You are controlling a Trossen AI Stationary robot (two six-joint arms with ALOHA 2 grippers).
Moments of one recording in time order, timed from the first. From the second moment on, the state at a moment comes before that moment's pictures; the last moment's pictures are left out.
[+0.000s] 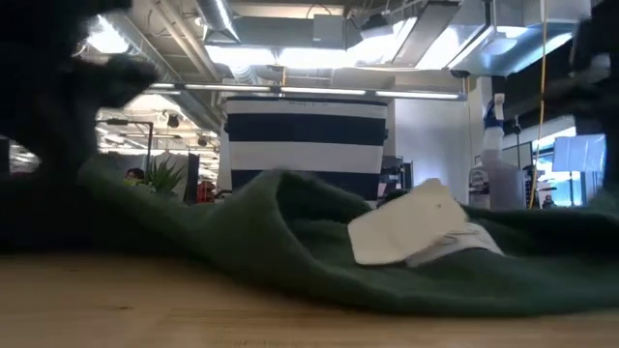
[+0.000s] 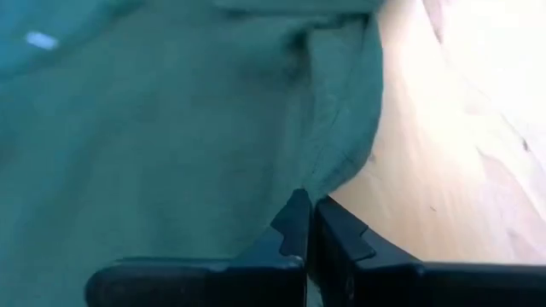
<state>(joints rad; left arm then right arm) -0.68 1.62 0.91 -0.43 -0.46 -0.36 0.75 1.45 0.83 -0.79 0.42 0.52</state>
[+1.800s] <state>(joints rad) -0.75 1.36 0.91 -0.73 -0.21 -0.66 0.69 1.43 1.10 -0.88 0.27 0.55</state>
